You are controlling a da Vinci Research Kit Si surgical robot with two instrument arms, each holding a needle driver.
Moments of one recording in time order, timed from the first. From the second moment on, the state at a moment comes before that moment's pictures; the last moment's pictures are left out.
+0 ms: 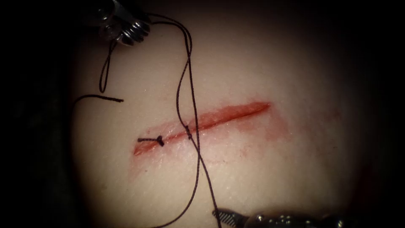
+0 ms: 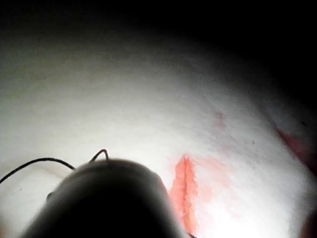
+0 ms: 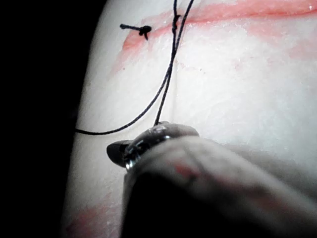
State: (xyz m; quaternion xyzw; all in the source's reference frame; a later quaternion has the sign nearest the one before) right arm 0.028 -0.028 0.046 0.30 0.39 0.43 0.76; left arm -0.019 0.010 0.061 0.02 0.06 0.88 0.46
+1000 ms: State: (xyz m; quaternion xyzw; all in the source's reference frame) right arm 0.037 -0.018 0.052 0.26 0.53 0.55 0.59; left arm -0.020 0.002 0.050 -0.29 -0.27 0.78 0.49
